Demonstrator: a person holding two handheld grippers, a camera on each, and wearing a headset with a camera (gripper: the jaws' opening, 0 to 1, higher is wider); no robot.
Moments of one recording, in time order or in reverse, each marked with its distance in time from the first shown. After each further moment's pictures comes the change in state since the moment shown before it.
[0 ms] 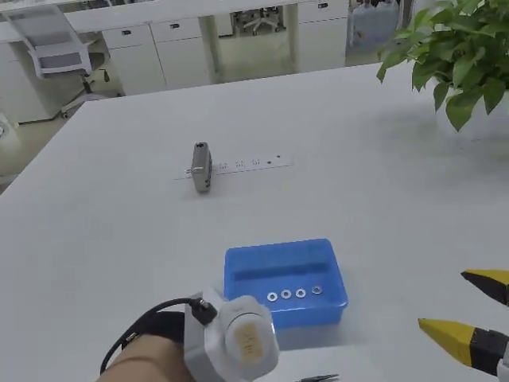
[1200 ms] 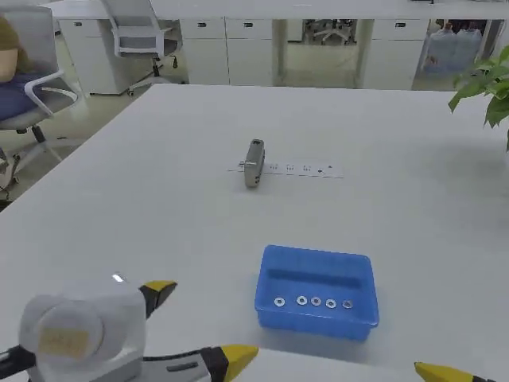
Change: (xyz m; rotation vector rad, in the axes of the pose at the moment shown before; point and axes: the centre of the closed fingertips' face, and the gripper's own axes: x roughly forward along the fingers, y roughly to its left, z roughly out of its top) left arm -0.163 0.049 -0.028 -0.775 -0.927 0.641; right arm 0.019 -0.006 -0.001 -0.002 0.014 -0.014
